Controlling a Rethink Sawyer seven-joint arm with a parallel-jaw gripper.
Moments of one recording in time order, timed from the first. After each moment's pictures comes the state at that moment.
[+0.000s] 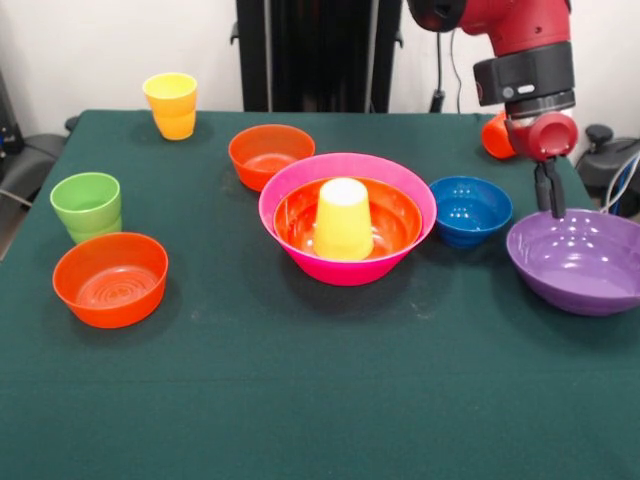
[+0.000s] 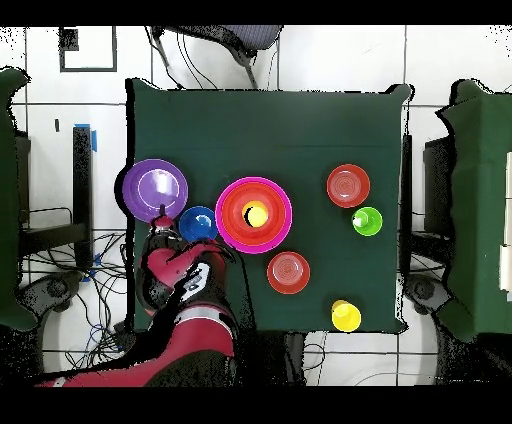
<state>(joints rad) 0.14 -0.47 -0.01 1.81 -0.44 -0.35 0.79</state>
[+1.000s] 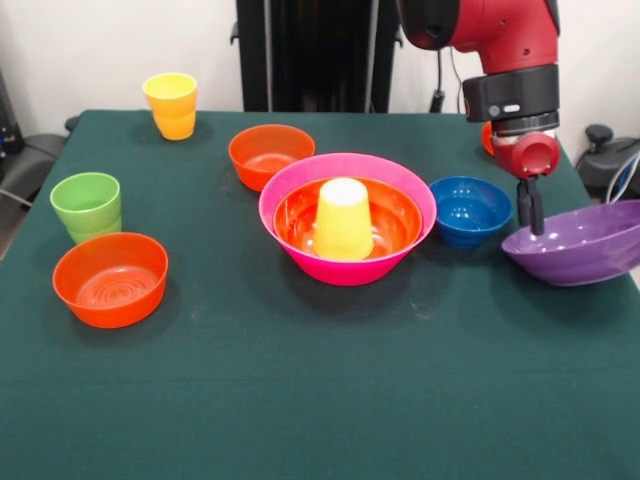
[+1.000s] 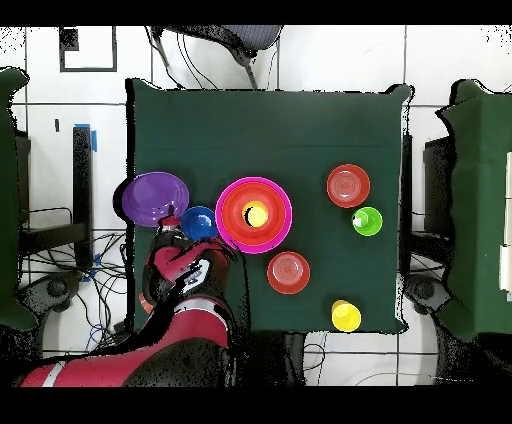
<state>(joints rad) 0.16 -0.40 -0.05 1.77 -0.41 -0.35 0.79</state>
